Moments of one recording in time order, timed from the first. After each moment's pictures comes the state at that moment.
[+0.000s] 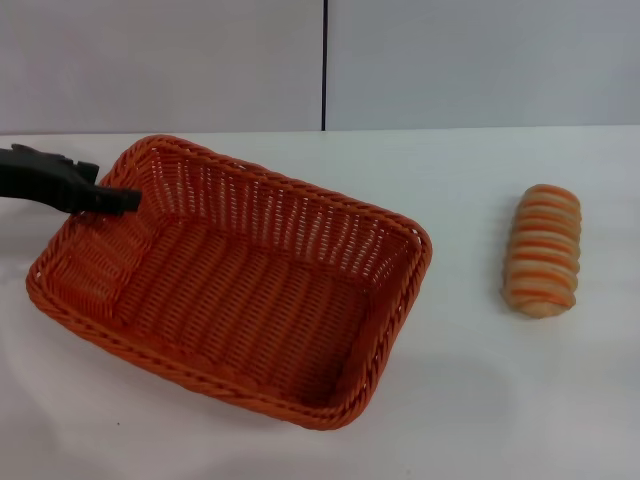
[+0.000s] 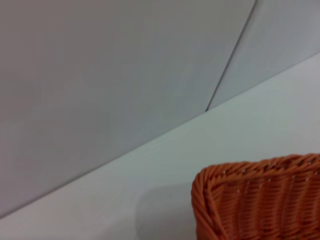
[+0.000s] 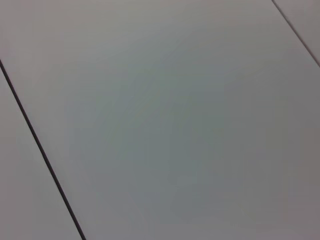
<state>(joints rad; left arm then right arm) -0.54 -2.06 0.69 1.15 2.46 1.54 -2.02 0.35 2.08 -0.13 -0.04 -0.91 -1.37 0.66</state>
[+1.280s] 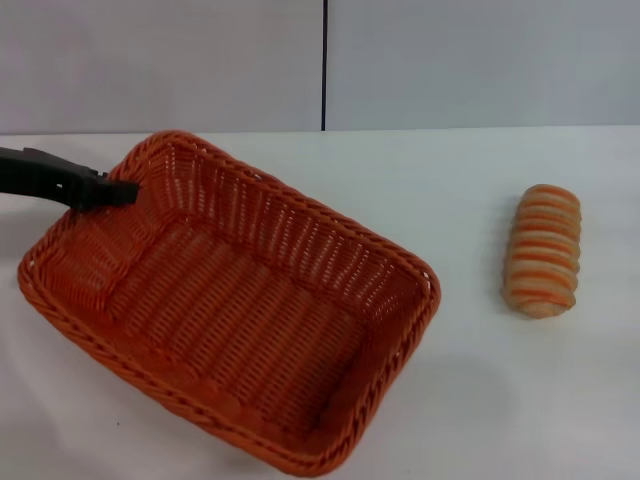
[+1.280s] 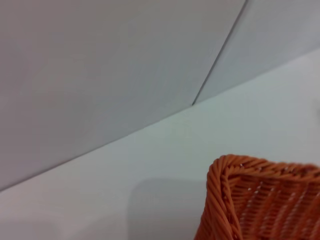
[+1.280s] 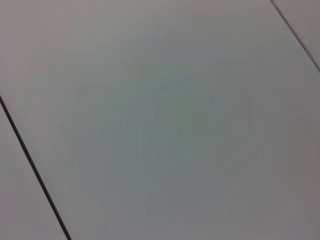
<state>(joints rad) -0.54 -2.05 0.70 1.17 2.42 1.61 -2.14 0.37 2.07 -0.12 -0.04 -0.90 -1.30 0.66</state>
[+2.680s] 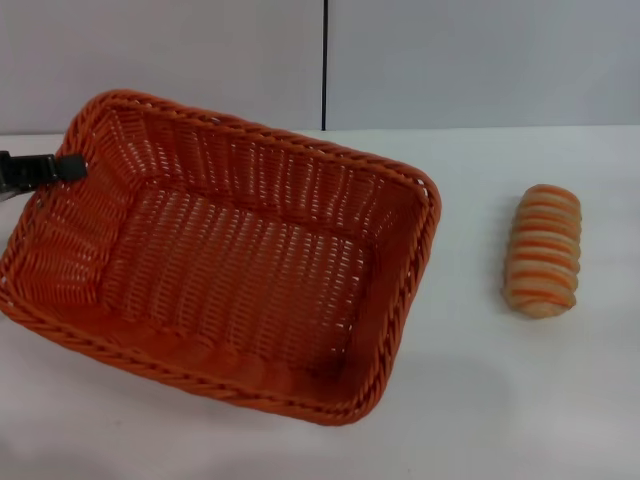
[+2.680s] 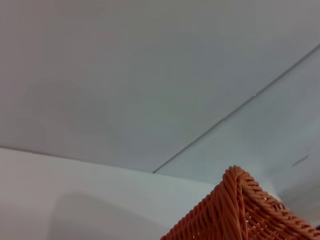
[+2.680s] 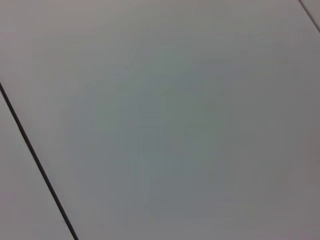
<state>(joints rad) -0.42 -1.98 0.42 0.93 2.13 1.72 -2.22 0.41 2.07 -0.13 -0.07 -0.90 -1.22 0.66</state>
